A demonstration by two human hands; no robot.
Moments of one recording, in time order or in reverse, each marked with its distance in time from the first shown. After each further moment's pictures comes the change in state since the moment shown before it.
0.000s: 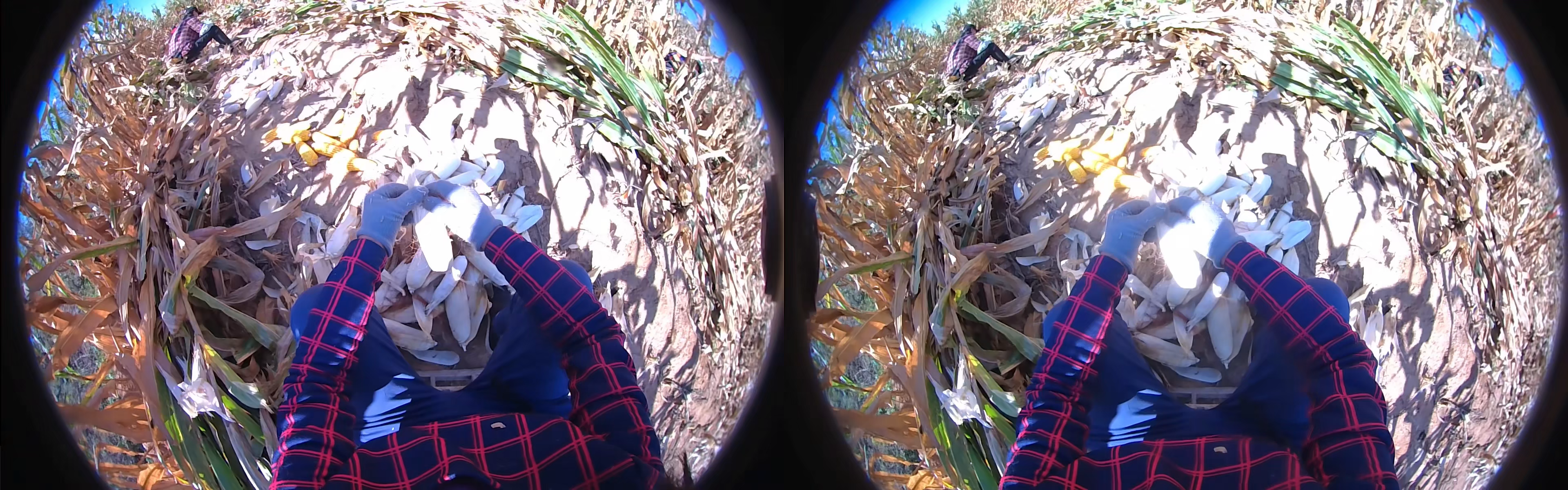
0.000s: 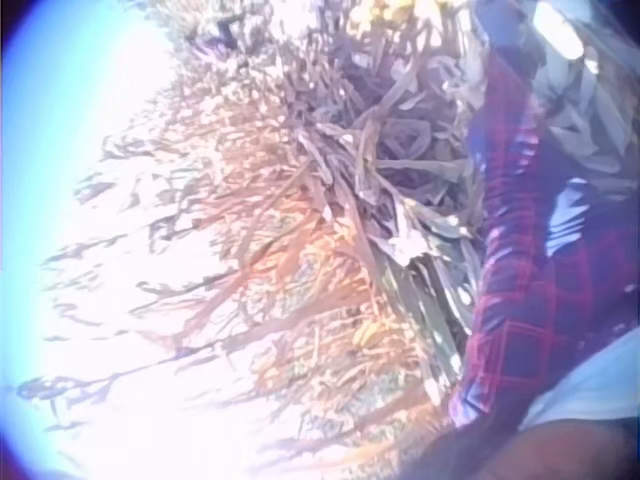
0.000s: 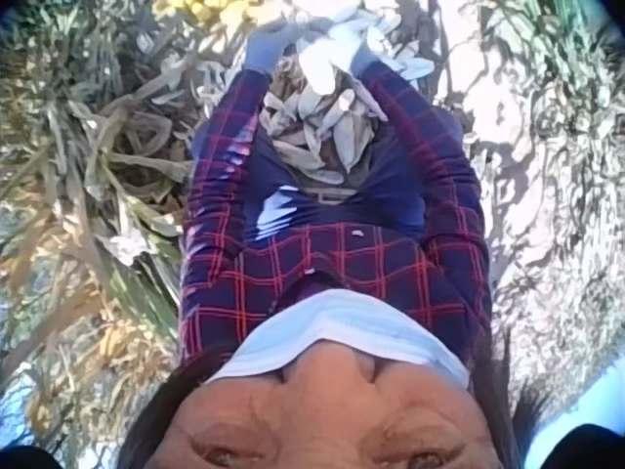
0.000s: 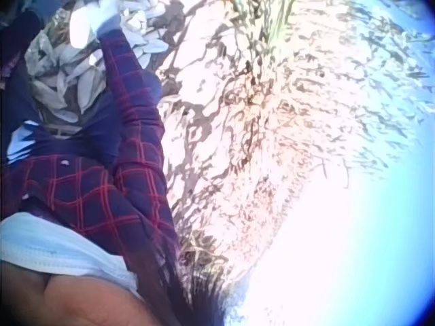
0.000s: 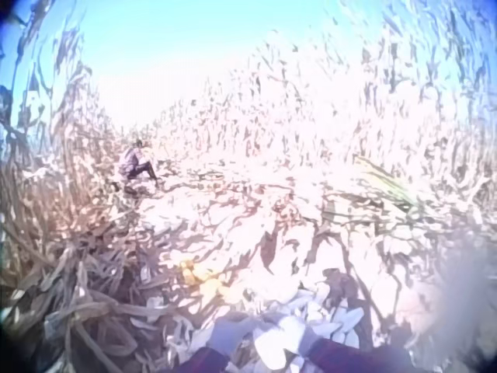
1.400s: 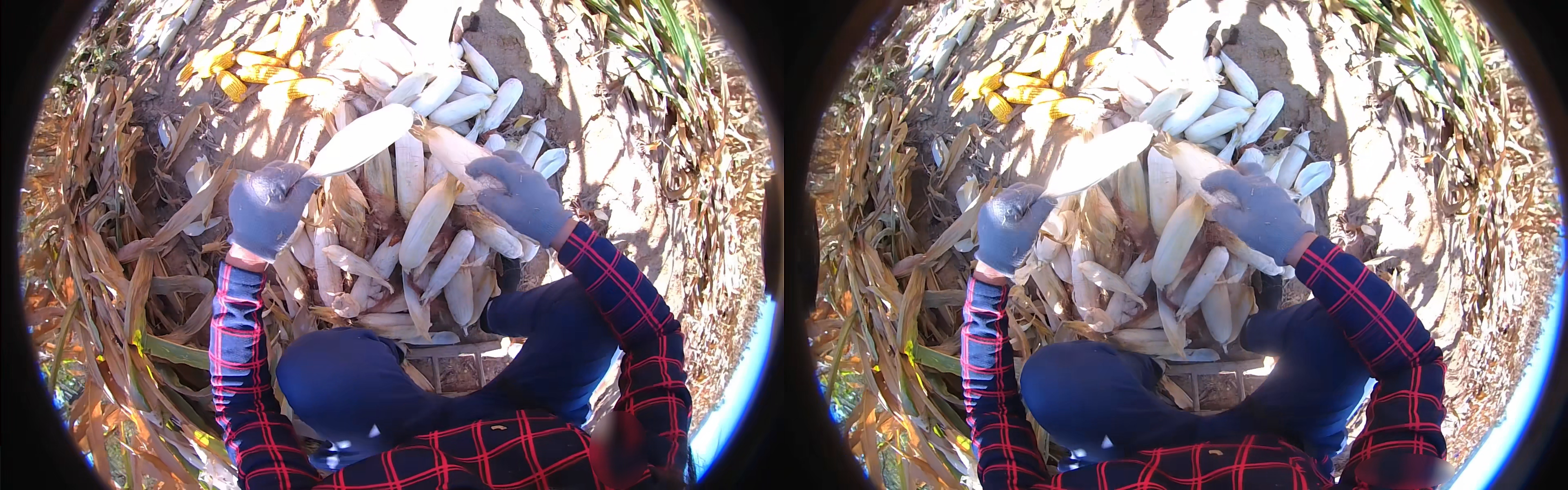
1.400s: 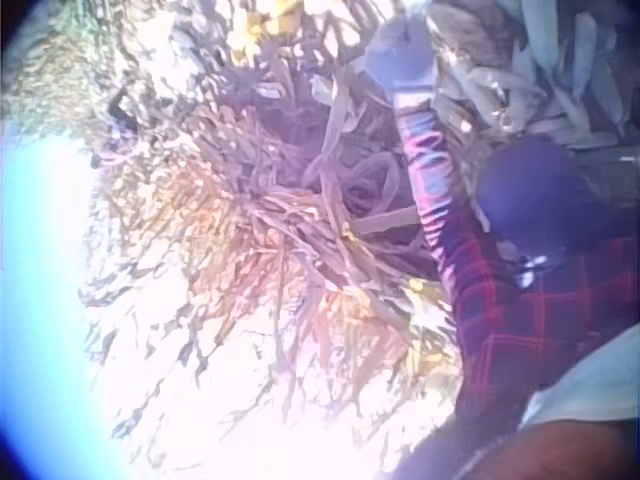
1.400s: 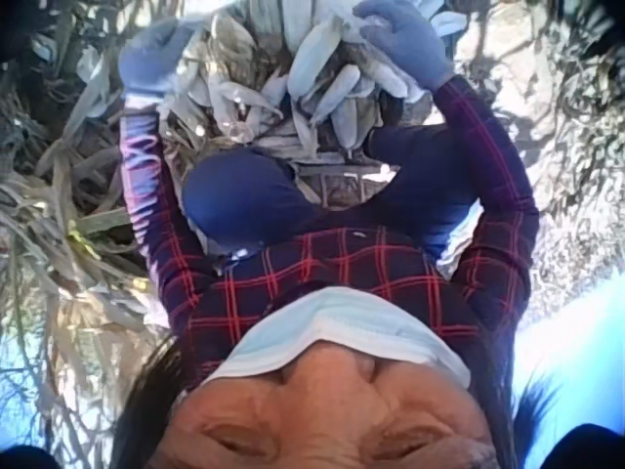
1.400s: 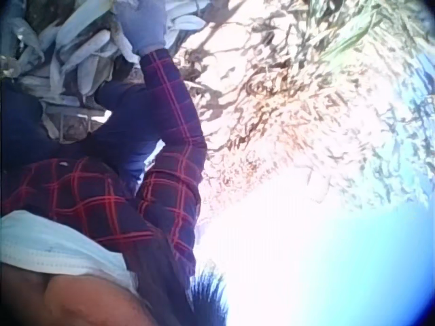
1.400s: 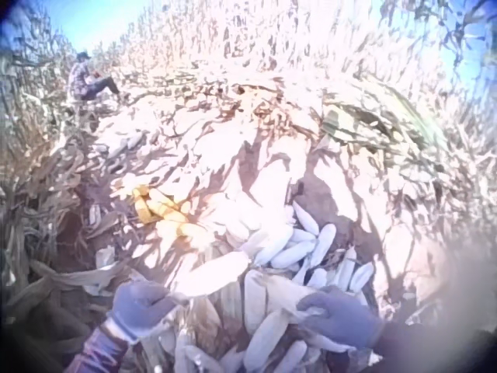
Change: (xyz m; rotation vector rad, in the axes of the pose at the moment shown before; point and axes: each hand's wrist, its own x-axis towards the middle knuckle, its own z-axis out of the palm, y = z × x) left_hand 0.121 -0.045 -0.131 1.055 -0.073 0.374; right_hand 0.041 0.146 -0.018 -0.273 -0.155 0.376
